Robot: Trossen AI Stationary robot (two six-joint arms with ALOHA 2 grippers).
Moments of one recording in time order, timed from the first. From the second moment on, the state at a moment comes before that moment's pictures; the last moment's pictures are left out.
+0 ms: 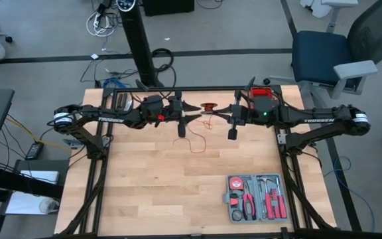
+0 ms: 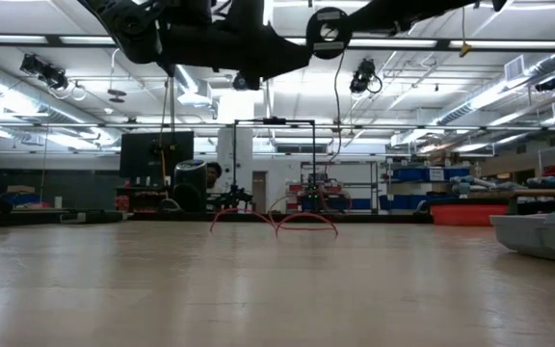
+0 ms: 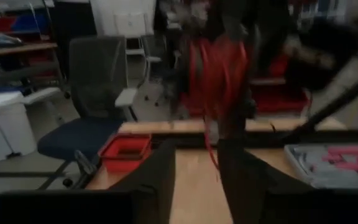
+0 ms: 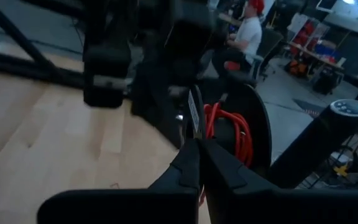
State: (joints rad) left arm 0.26 1.54 0.87 0.68 0.15 0.07; right arm -0.10 1.06 0.83 0.07 0.15 -0.34
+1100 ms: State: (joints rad) left arm 0.25 1.60 0.87 0.69 0.02 -0.10; right arm -0.18 1.20 0.82 0.50 0.05 -0.45
